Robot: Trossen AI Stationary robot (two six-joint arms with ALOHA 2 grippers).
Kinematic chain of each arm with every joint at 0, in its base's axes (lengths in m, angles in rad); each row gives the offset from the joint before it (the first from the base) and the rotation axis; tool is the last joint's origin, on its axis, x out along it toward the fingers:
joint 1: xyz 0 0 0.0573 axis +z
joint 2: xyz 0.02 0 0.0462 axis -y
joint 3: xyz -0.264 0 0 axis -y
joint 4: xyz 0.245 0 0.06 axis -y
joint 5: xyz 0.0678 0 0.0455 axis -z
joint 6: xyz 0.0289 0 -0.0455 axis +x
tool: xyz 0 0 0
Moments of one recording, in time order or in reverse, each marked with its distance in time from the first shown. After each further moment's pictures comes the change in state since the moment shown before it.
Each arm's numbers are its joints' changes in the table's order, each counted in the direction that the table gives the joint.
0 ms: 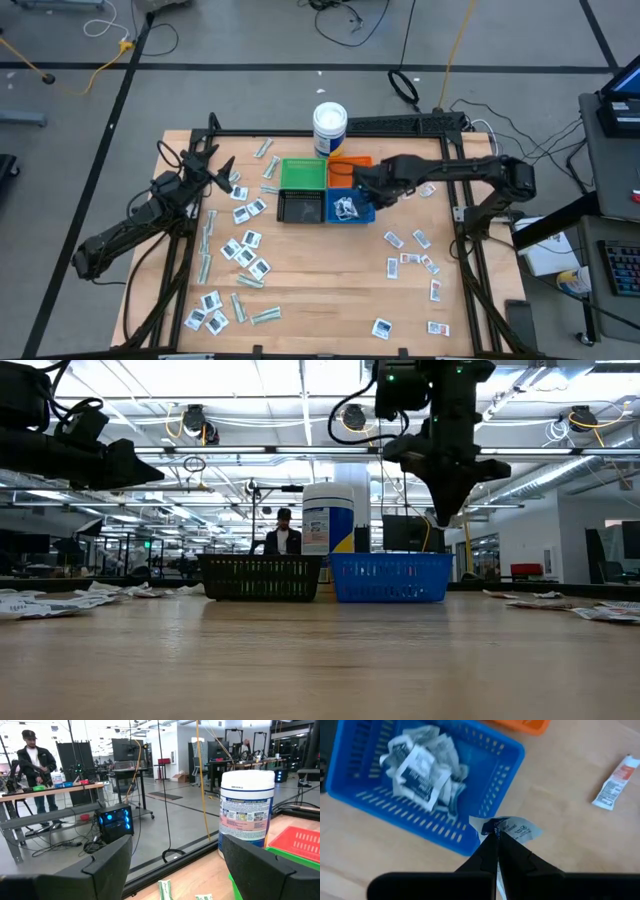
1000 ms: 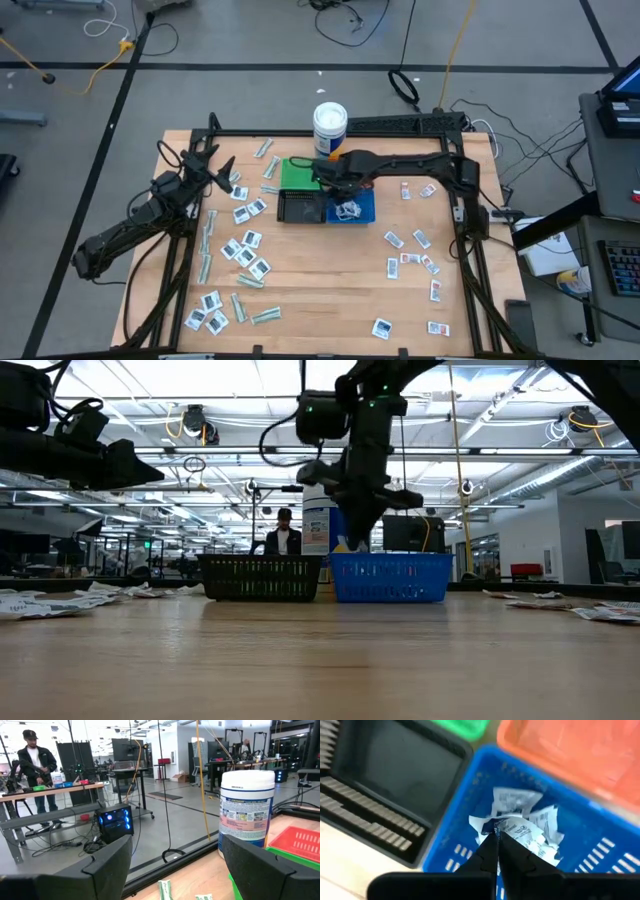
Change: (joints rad) left arm 0.000 0.000 0.000 0.000 0.000 0.000; right arm -0.022 -0.419 0.409 0.051 -0.075 -0.076
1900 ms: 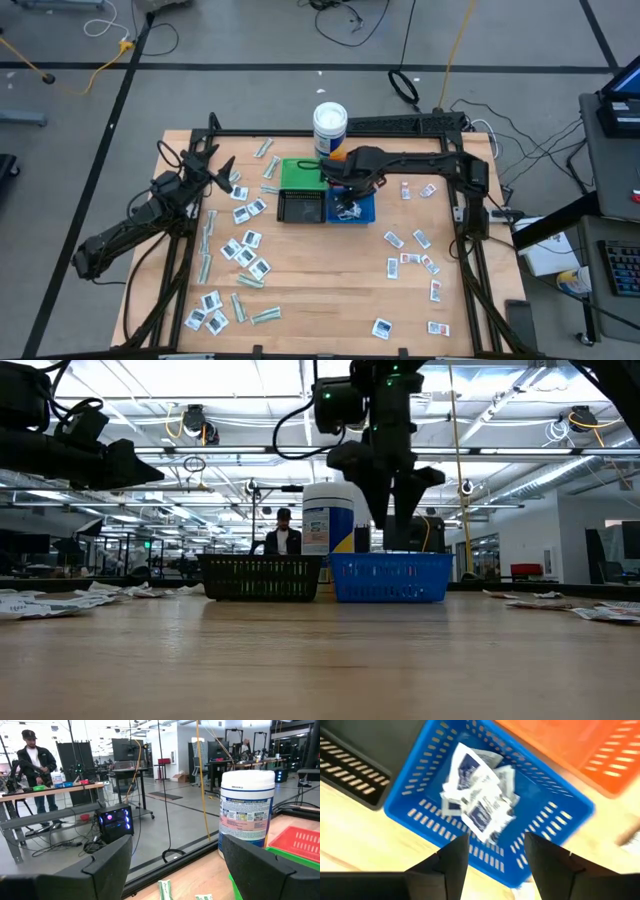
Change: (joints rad) left arm 0.000 0.000 0.000 0.000 0.000 0.000; right arm 0.000 0.084 -0.003 -0.210 0.022 -0.129
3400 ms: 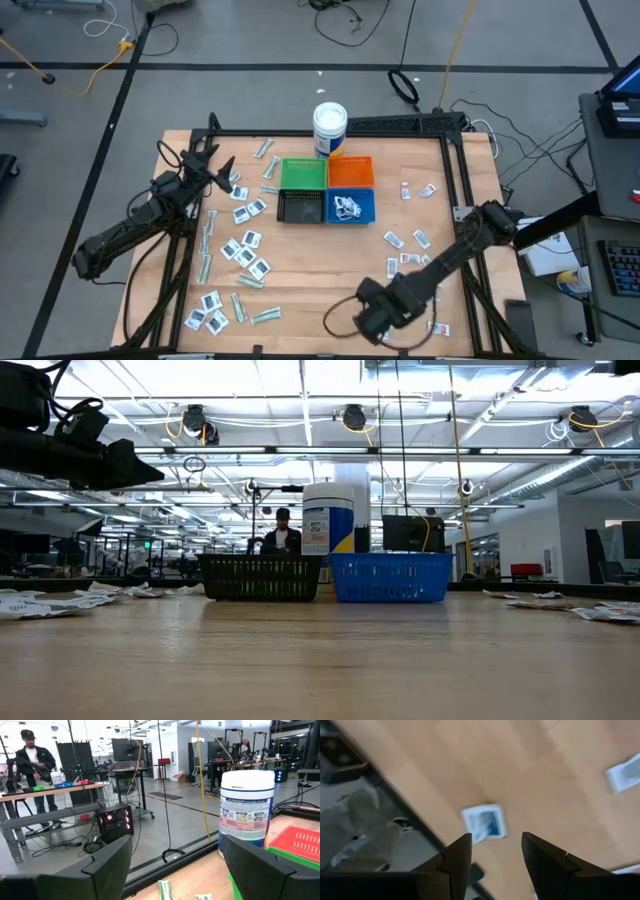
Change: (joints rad) left arm 0.000 0.000 0.000 0.000 0.000 0.000; right arm 0.865 0.010 -0.001 0.101 -0.058 0.567
